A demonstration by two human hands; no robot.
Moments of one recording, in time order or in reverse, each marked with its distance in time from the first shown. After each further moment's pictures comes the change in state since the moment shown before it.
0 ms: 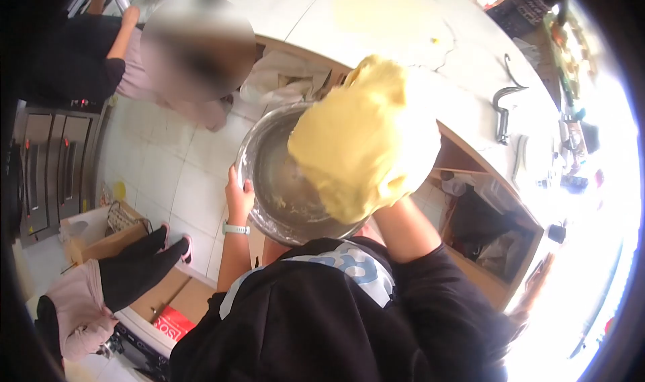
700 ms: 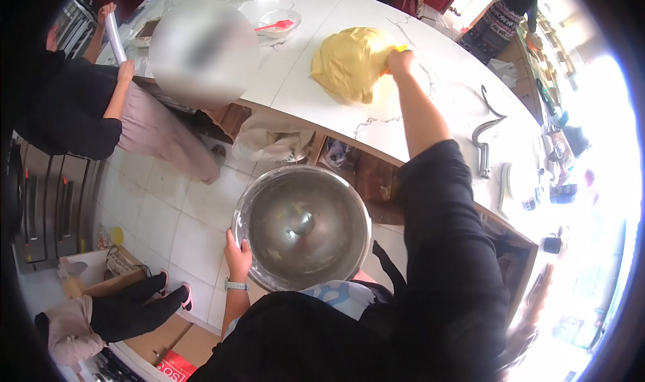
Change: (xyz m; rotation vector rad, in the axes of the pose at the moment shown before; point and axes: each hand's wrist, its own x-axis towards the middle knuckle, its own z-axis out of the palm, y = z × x) left_hand -0.002 0.008 -0.004 0.038 -0.006 -0.108; right_hand 0.269 -0.219 -0.135 -0.700 0.964 -0.475
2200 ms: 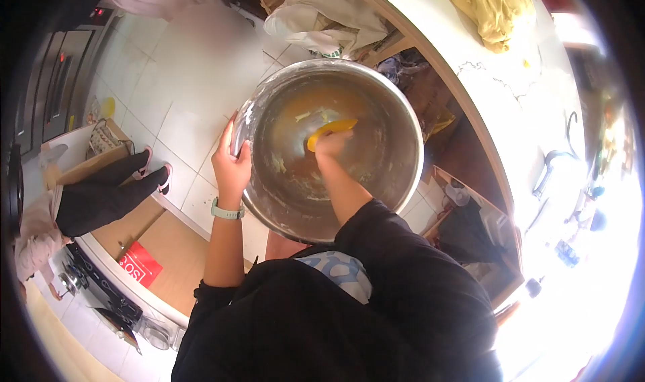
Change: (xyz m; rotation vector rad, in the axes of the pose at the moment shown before) left_hand -0.004 -0.010 0.011 -0.230 0.118 -0.039; right_hand -0.462 0.274 0.076 -0.493 -0.365 0.393
